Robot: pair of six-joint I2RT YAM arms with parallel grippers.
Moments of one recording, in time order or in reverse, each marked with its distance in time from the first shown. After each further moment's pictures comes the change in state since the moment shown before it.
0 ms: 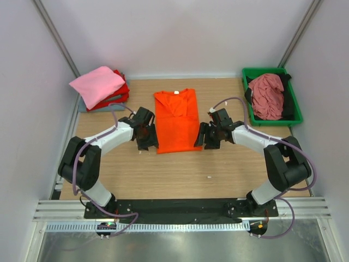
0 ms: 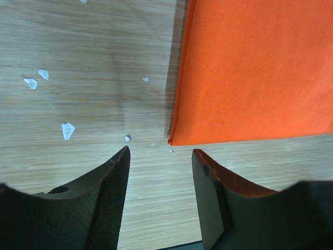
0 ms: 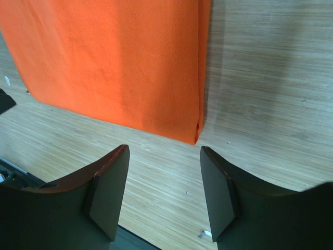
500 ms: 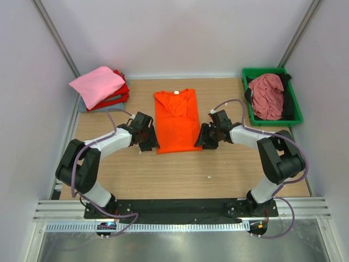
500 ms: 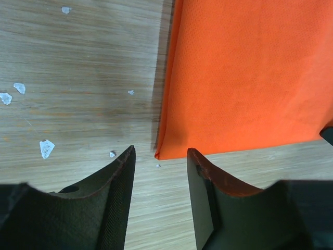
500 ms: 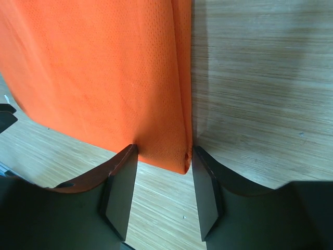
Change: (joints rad) left arm 0.000 -0.037 -0.127 0.203 0.029 -0.067; right arm -0.022 0.090 -0.027 0.124 -0.029 0.043
